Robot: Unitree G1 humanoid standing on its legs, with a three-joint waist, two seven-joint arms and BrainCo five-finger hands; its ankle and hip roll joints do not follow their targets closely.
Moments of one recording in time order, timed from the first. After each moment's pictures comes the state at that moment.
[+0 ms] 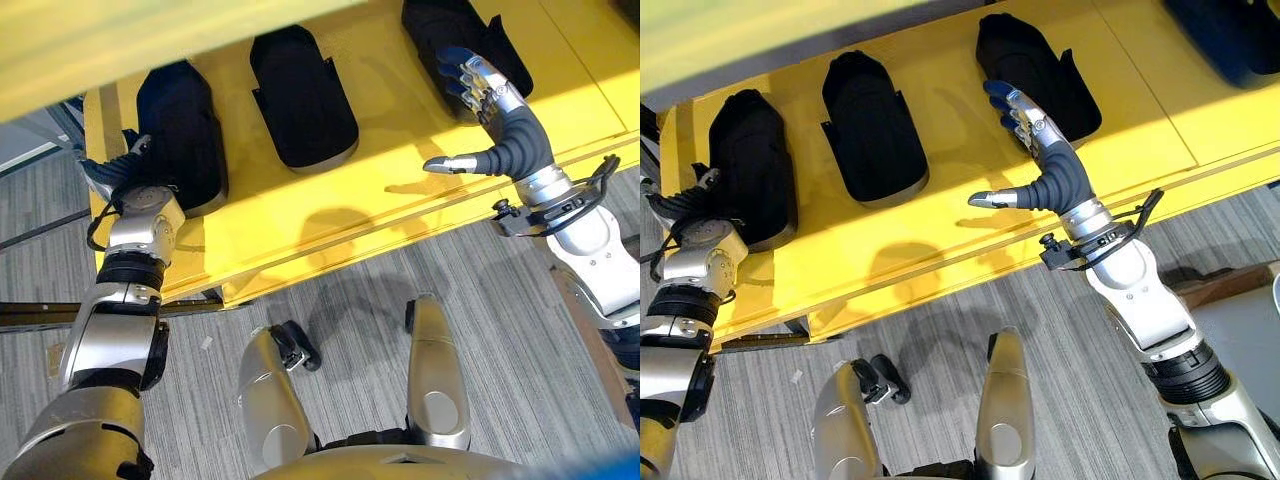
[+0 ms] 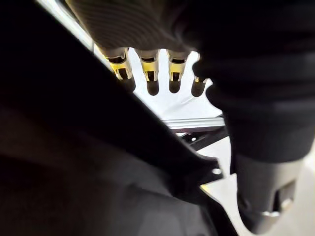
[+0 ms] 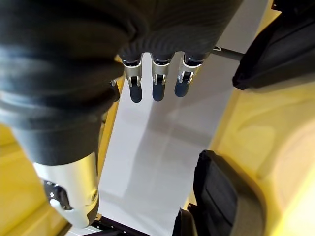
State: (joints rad) left arm -0.77 0.65 -0.07 0.73 -0.57 0.10 0.86; right arm -0.47 -0.79 0.24 -0.31 0.37 -0.10 -0.05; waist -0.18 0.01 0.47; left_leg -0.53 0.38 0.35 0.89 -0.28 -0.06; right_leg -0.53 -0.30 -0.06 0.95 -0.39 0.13
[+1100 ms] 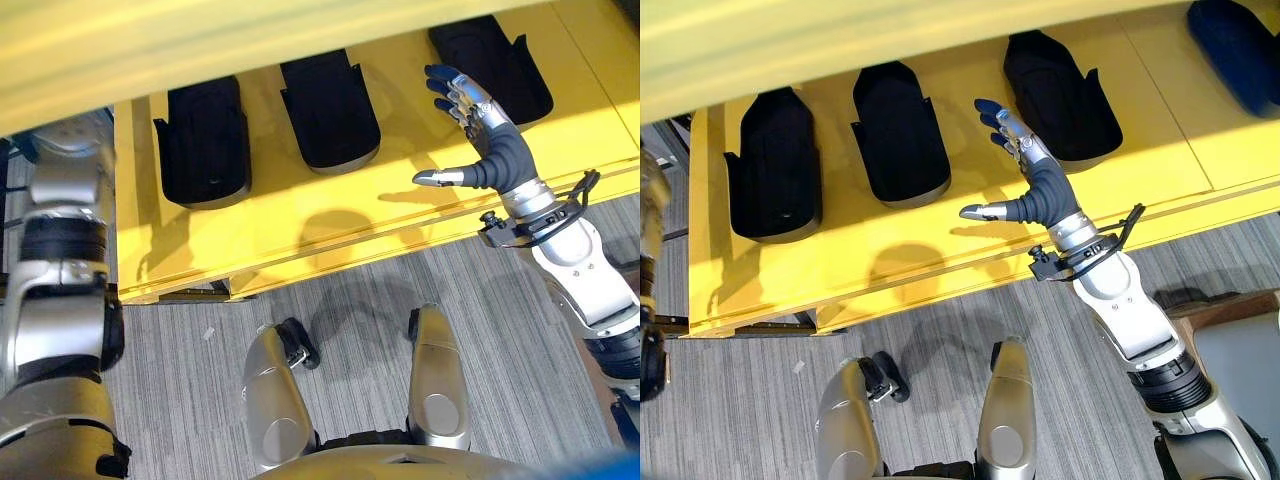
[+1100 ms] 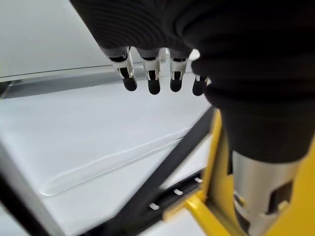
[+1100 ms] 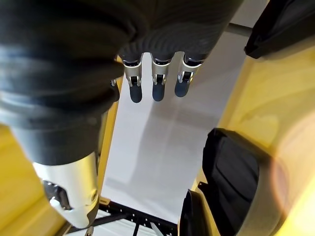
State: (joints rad) left arm -0.94 0.88 -0.04 0.61 -0.26 -0.01 1.13; right arm -0.46 -0.73 0.26 -0.31 0.34 -0.09 -0.04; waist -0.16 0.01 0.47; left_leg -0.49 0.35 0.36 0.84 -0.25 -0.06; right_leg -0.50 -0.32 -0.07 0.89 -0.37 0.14
